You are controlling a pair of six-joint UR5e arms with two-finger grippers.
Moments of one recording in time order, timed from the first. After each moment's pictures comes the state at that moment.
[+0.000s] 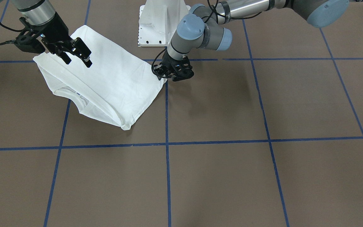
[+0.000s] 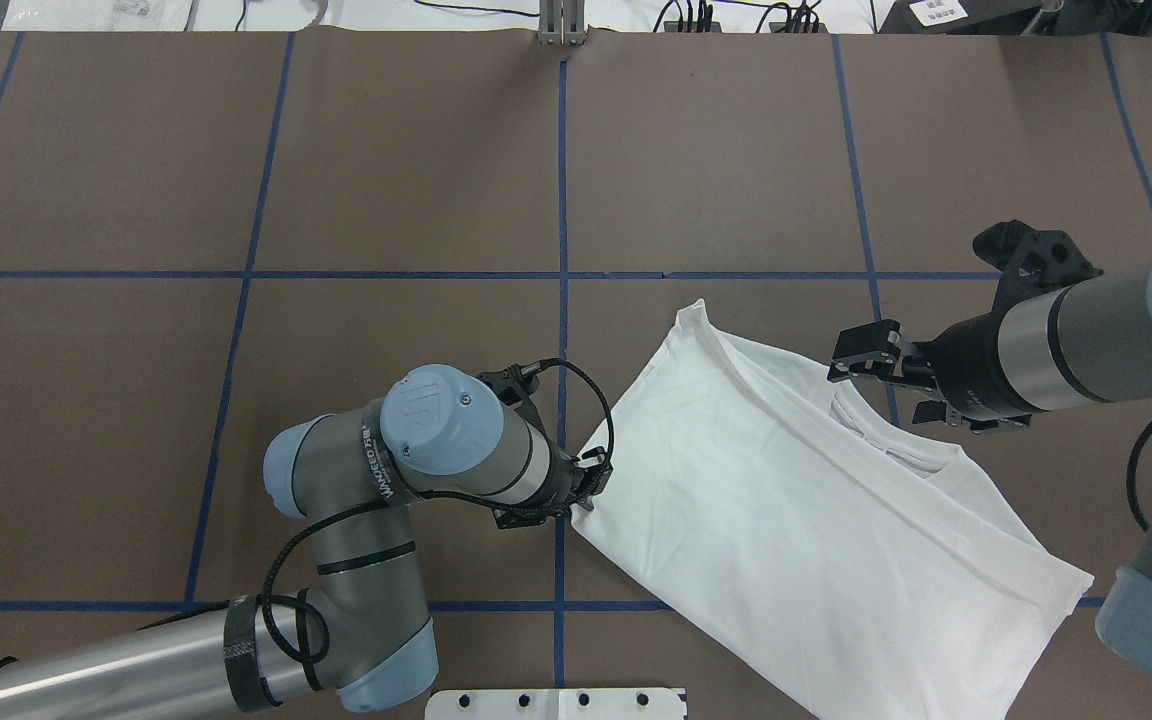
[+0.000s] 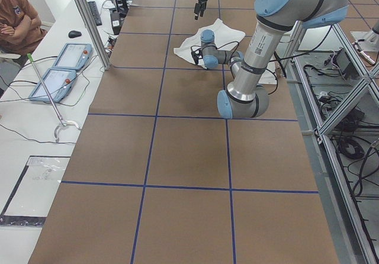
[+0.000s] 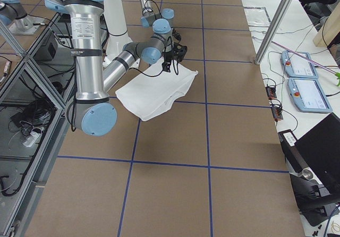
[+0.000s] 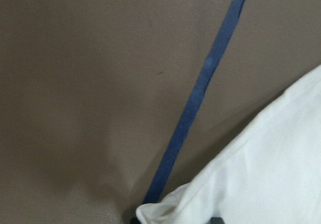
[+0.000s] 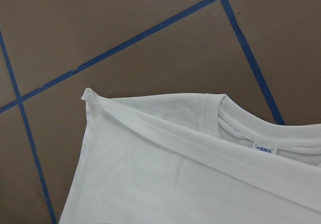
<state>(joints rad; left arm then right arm) -0.34 -2.26 -1.53 -2.05 -1.92 -1.82 0.67 -1.52 2.23 -1.33 1.96 1.58</state>
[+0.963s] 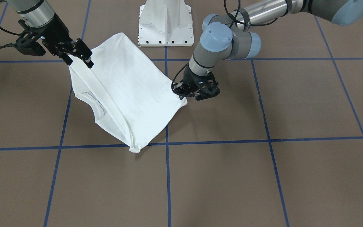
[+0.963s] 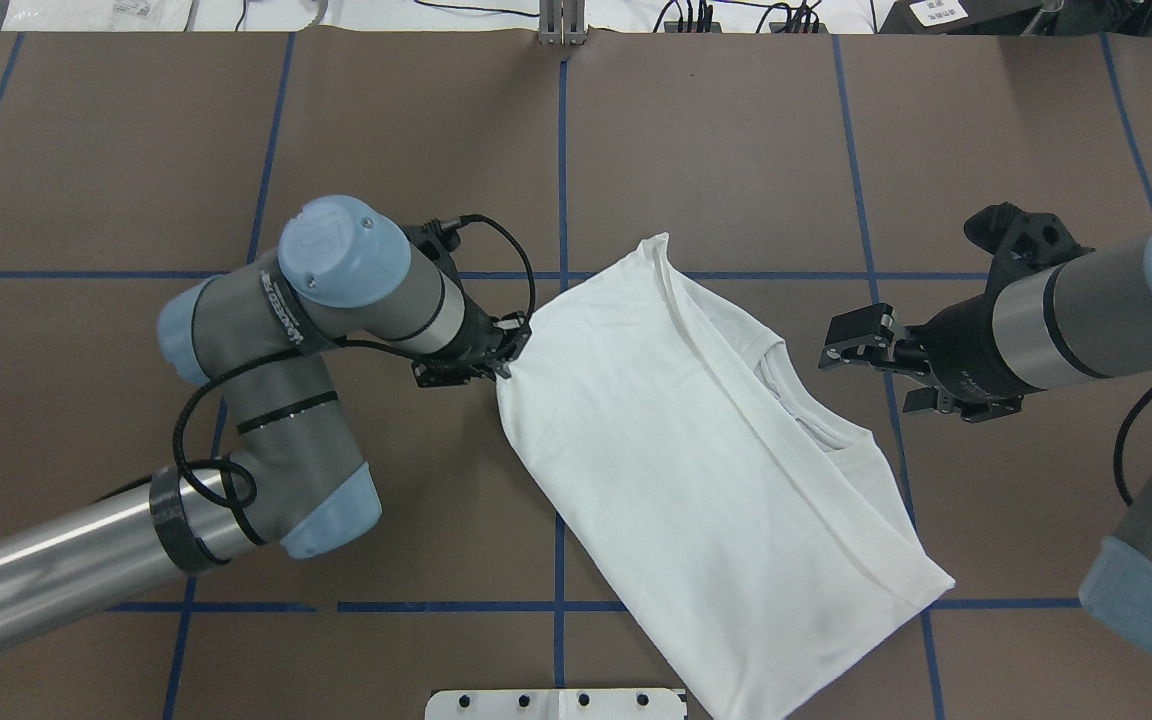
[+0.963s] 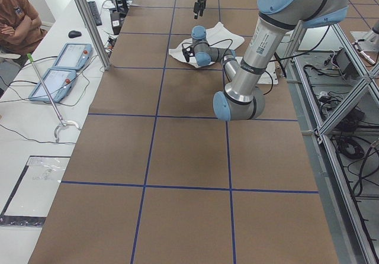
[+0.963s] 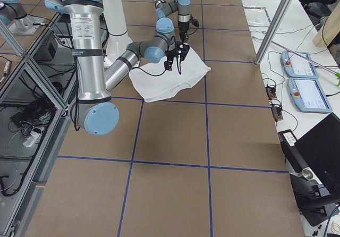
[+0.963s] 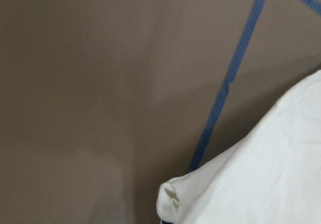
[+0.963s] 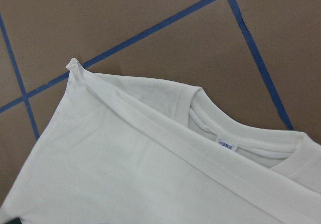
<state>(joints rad) -0.60 -2.22 -1.57 -1.91 -1.98 -1.60 0.70 -1.47 2.19 -1.33 2.02 1.57</state>
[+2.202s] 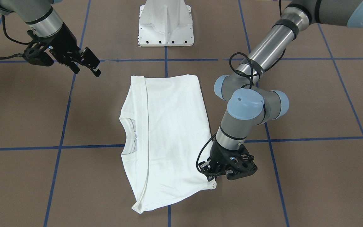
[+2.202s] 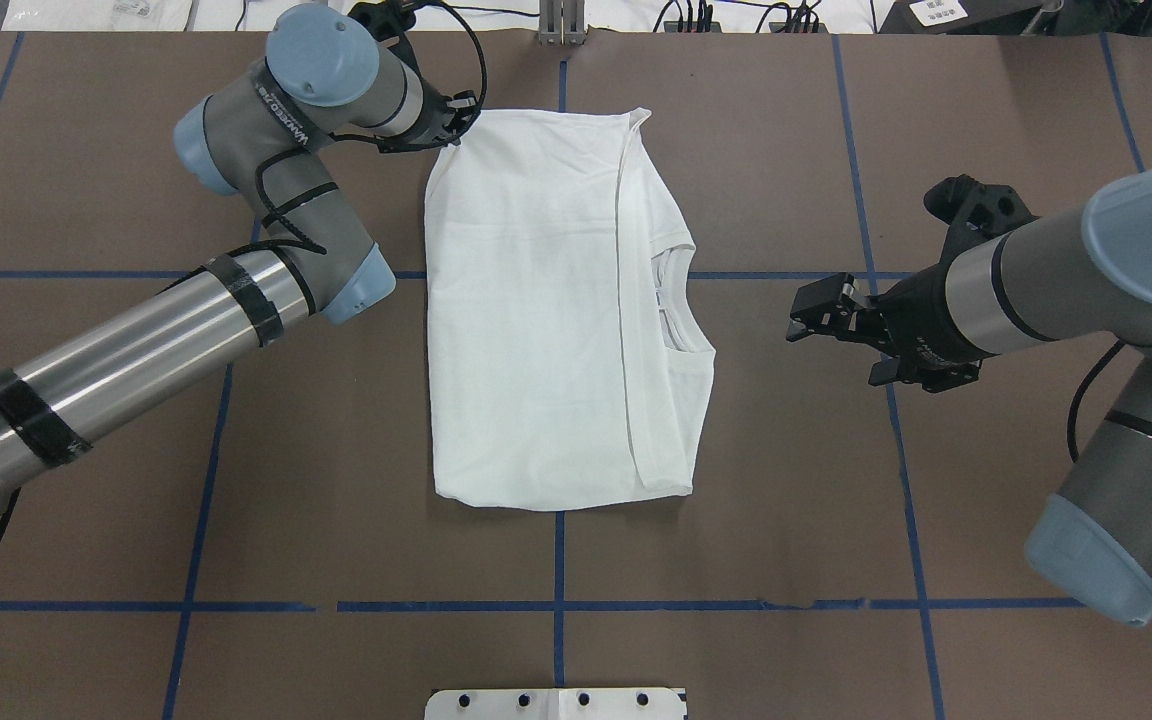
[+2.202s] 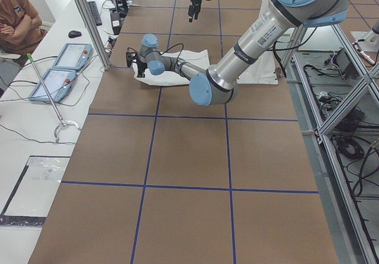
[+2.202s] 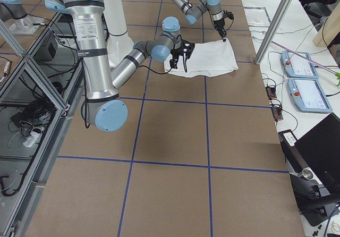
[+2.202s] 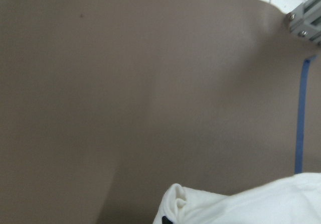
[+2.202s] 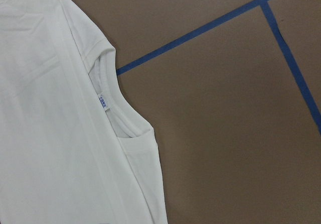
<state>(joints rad) -0.81 -2.51 -0.94 -2.33 -1.79 -1.38 0.72 -1.39 2.12 -1.33 2.02 1.57</state>
